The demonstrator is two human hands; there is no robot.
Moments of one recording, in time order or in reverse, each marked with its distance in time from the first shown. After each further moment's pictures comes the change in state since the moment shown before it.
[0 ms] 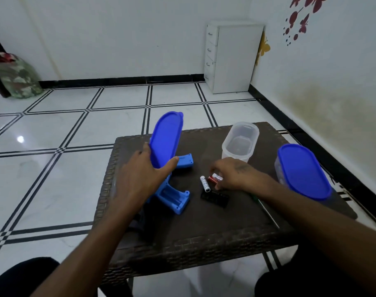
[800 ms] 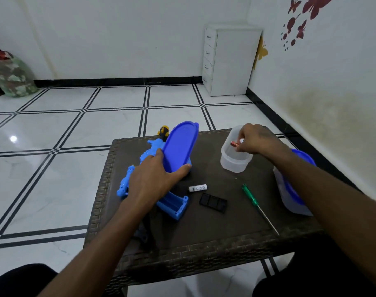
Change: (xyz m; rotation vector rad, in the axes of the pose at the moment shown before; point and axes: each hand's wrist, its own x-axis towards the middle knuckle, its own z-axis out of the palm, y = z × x) left_hand 0.000 0.025 0.008 0.000 -0.111 0.061; right_hand 0.031 0.058 -0.062 0.095 0.284 0.357
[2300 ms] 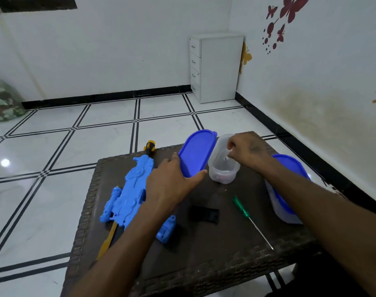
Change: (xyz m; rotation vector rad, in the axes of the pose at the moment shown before) left_hand 0.028 0.063 0.024 0.074 0.011 0.148; right_hand 0.035 0.042 0.031 -0.027 0.199 -0.070
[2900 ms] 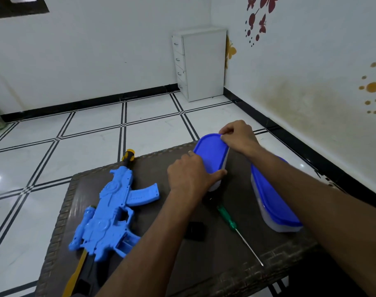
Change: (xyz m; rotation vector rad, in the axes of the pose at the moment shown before) left_hand 0.046 0.089 0.042 0.258 -0.101 0.088; right_hand 0.031 0.027 -0.008 0.589 0.087 0.271
